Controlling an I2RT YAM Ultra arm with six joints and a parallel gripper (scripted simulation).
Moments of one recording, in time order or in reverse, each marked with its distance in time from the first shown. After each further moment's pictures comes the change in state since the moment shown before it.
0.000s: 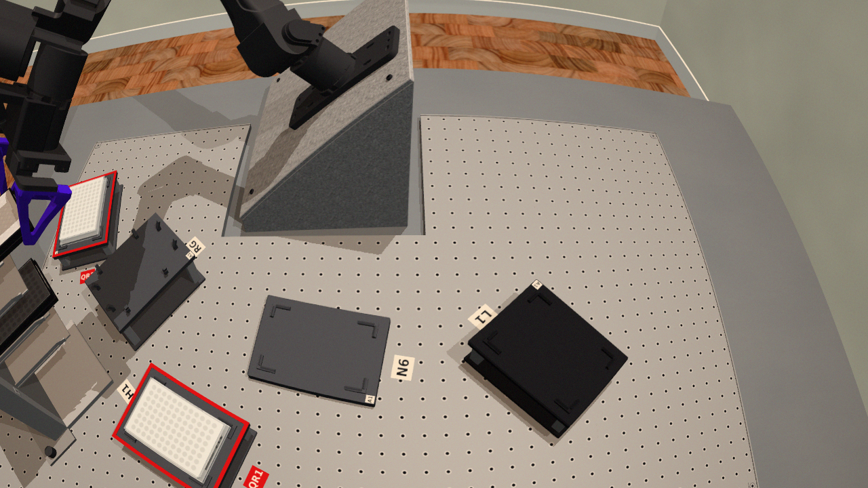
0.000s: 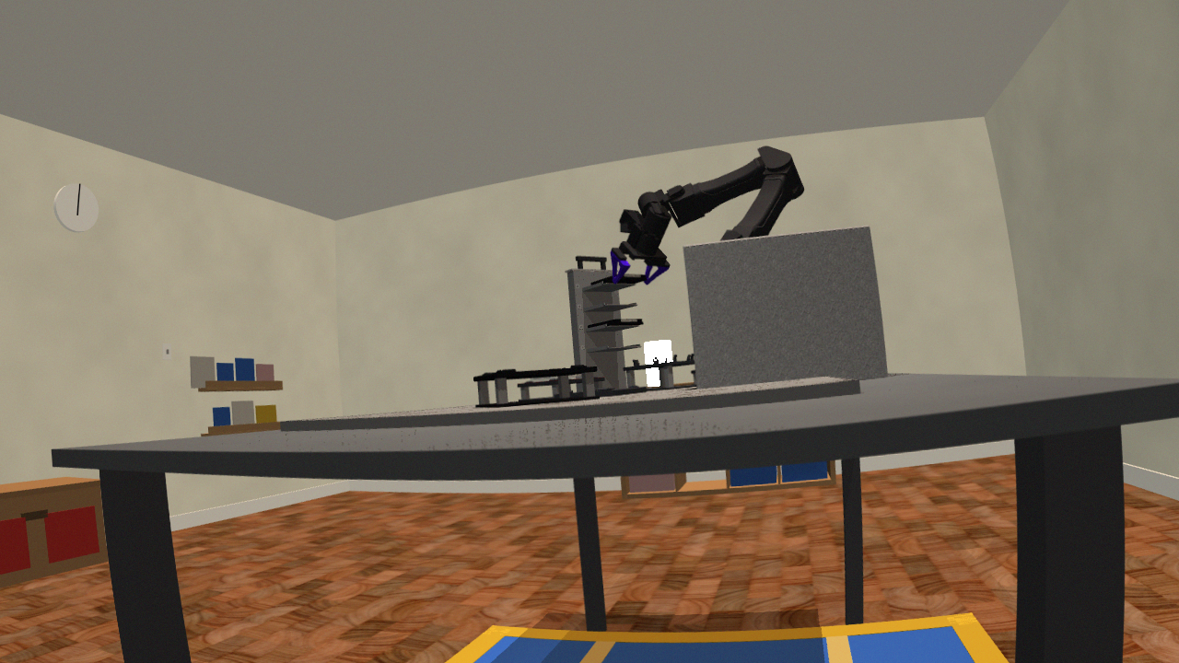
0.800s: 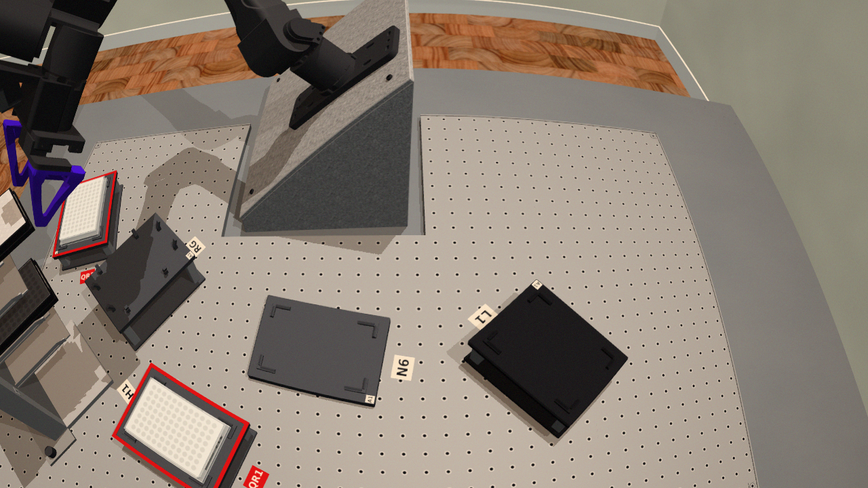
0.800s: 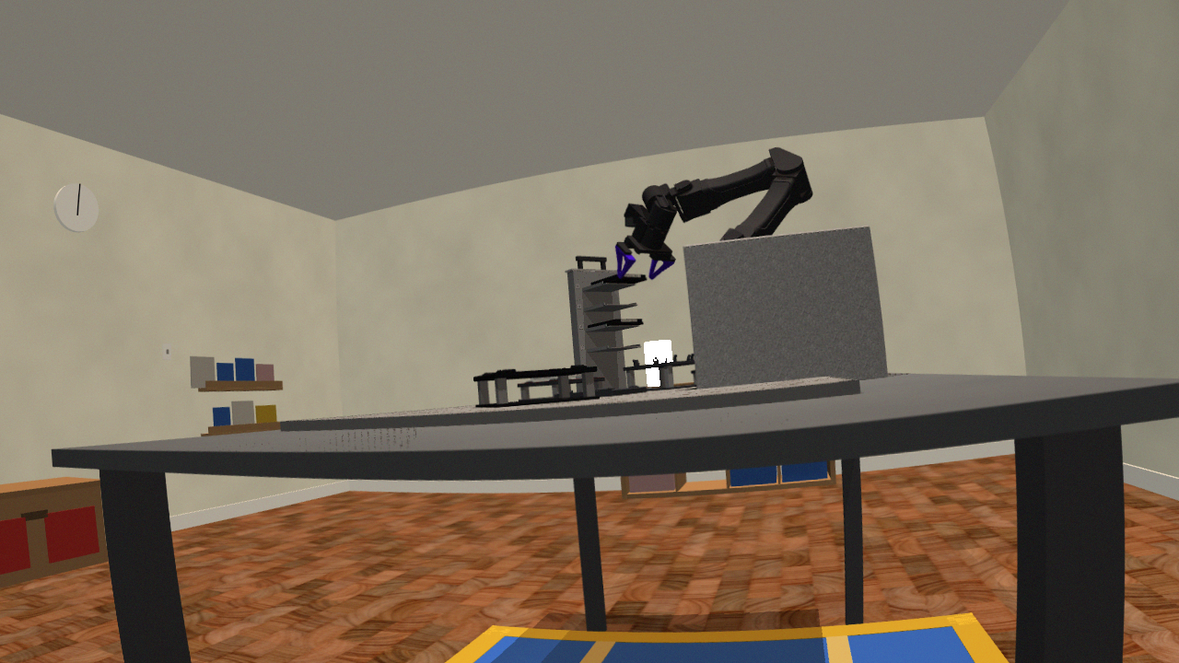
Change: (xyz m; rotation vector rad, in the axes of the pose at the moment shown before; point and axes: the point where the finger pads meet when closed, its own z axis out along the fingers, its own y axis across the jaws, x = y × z) arm 0.010 0.001 -0.023 0.000 0.001 -0.004
